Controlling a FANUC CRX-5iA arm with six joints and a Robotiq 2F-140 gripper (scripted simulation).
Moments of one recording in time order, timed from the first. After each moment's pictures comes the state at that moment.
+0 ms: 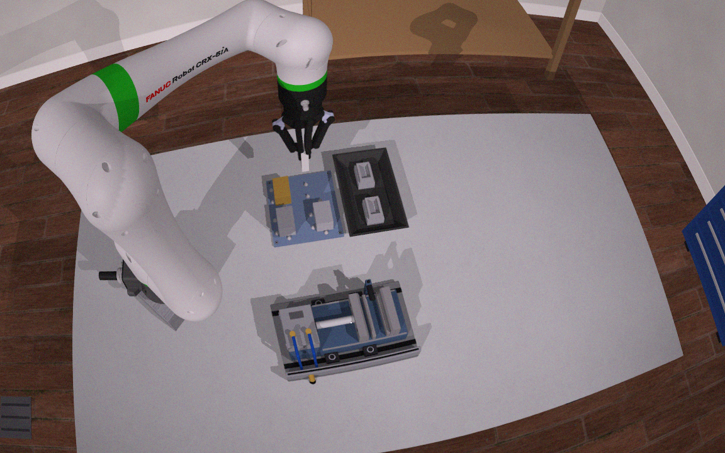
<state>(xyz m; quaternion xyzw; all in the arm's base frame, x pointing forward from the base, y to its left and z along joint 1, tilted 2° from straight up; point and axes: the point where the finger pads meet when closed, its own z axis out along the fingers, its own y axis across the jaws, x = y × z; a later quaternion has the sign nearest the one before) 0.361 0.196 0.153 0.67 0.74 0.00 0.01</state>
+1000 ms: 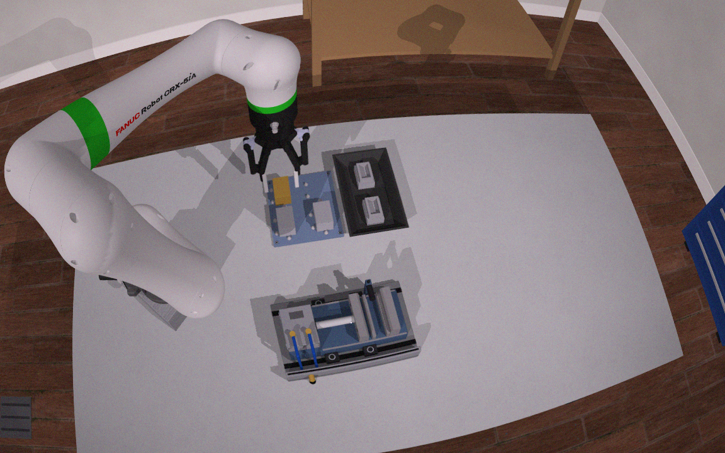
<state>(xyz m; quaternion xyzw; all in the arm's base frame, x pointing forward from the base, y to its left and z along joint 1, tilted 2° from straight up) 0.308 0.158 0.141 0.67 0.74 0.00 0.02</state>
